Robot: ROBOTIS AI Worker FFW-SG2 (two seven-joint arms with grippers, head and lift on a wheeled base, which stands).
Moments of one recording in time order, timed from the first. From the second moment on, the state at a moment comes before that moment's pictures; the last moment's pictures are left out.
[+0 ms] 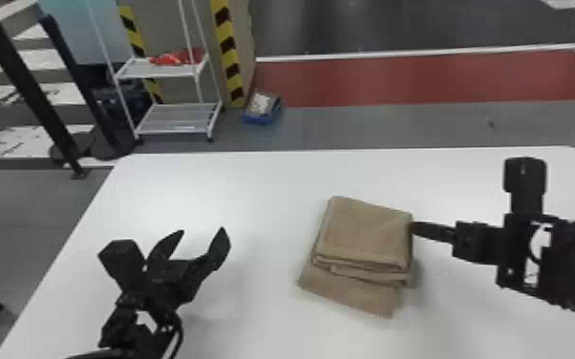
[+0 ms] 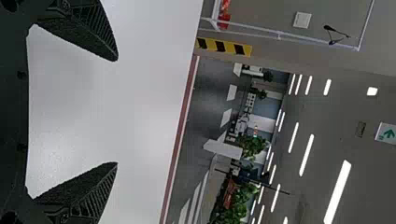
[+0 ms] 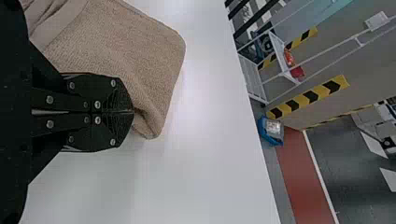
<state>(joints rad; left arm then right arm) 0.23 0.06 0.17 -1.65 0.27 0.08 -0.25 -0.14 0.00 -0.11 -1.81 -0.12 1.17 0.46</state>
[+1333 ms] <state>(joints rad) 0.22 0.08 0.16 -1.62 0.29 0.06 -0.25 -0.13 0.00 0.13 -1.71 -0.02 0.86 0.44</state>
